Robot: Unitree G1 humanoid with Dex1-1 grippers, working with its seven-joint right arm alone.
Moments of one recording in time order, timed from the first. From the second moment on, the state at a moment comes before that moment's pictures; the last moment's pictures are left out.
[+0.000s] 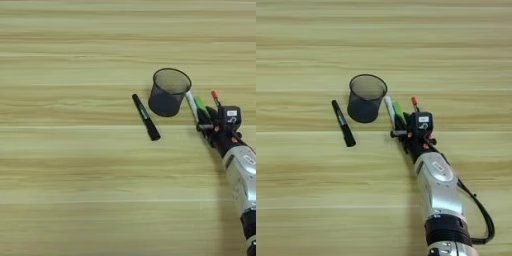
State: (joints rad) arm -0.17 -0.24 -0.21 0.46 0.17 -0.11 0.33
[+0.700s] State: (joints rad) arm -0.14 -0.24 -0.21 0.39 0.18 -0.06 0.31
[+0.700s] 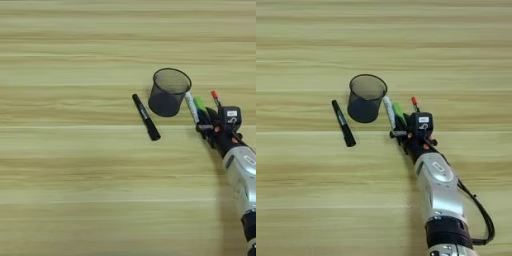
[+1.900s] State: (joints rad) arm -0.11 -0.35 -0.43 0.36 0.22 0.01 0.25
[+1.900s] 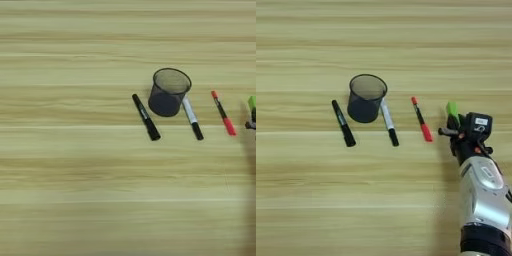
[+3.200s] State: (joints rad) arm -0.15 -0.34 -0.39 0.48 0.21 0.04 0.22
